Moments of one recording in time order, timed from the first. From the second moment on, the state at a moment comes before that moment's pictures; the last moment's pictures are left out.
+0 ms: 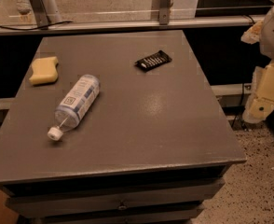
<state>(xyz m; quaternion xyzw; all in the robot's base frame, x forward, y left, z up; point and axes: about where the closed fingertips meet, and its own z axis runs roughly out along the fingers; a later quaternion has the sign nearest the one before) 0.438 -0.217 0.977 -0.60 0.78 -0.03 0.16</state>
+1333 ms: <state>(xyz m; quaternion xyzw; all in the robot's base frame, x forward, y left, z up) 0.473 -0.116 0.990 -0.77 0.61 0.01 0.19</state>
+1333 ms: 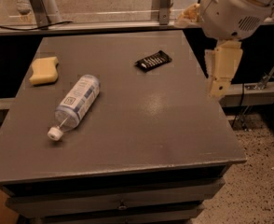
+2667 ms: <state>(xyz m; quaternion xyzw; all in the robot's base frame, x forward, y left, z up) 0.454 -0.026 0.969 -0.86 0.43 0.02 0.26</state>
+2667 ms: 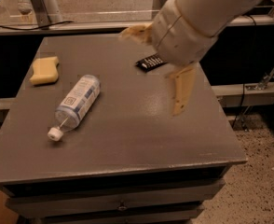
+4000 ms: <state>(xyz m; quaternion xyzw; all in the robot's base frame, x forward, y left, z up) 0.472 0.163 0.886 -0.97 0.14 -0.03 0.22</state>
